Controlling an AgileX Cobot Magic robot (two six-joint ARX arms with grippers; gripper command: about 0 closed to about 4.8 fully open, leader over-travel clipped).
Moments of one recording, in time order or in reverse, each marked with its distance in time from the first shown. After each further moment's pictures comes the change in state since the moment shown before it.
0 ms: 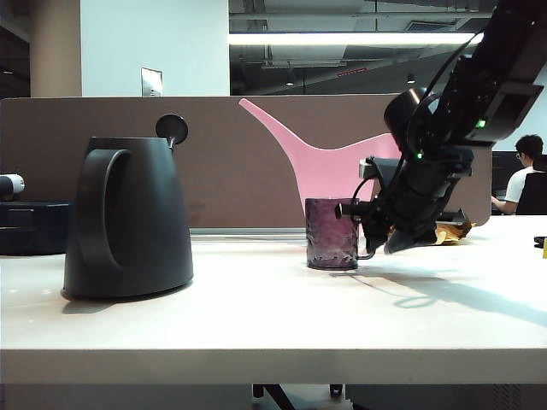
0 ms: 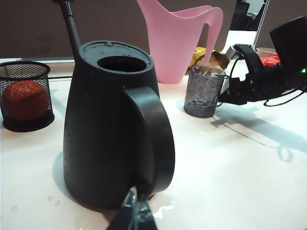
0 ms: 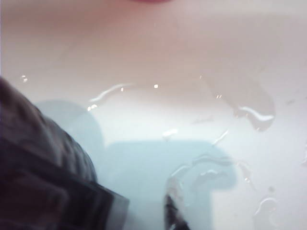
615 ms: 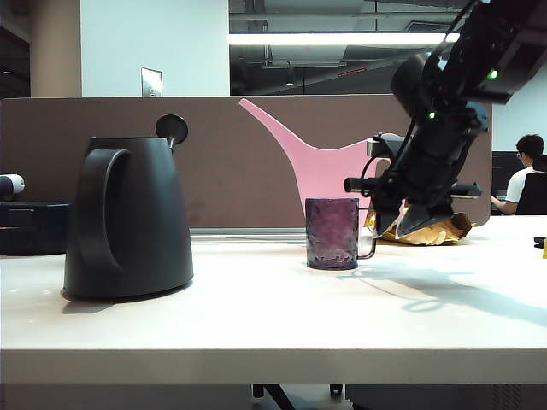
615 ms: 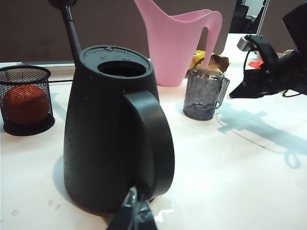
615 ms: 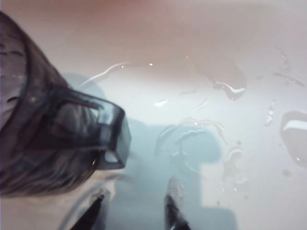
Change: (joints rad) left arm 0.000 0.000 0.000 0.013 0.000 -0.002; right arm -0.001 -0.138 -0.006 -0.225 0.001 -0.003
